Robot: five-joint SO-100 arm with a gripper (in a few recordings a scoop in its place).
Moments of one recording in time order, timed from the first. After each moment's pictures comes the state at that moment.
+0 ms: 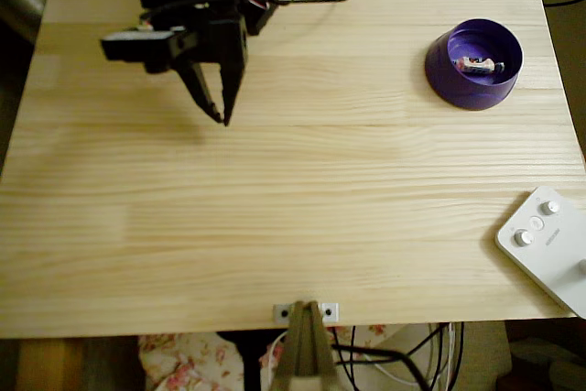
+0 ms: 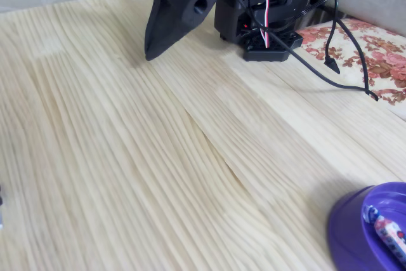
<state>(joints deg) 3.8 188.3 173.4 59.8 4.5</state>
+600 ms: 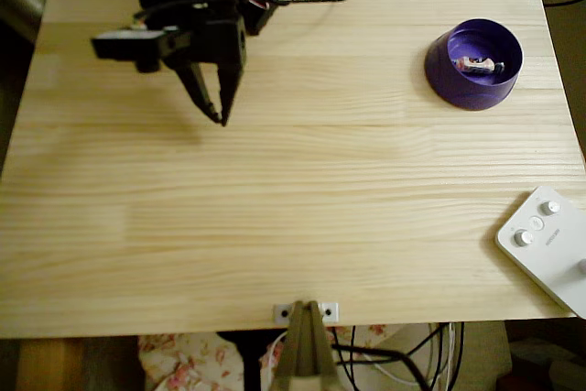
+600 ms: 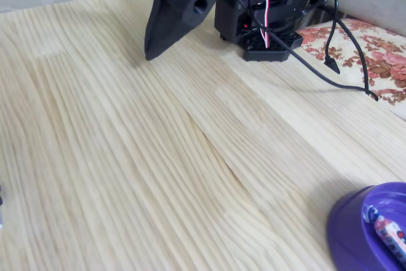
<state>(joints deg) 5.5 188.3 173.9 59.2 7.6</state>
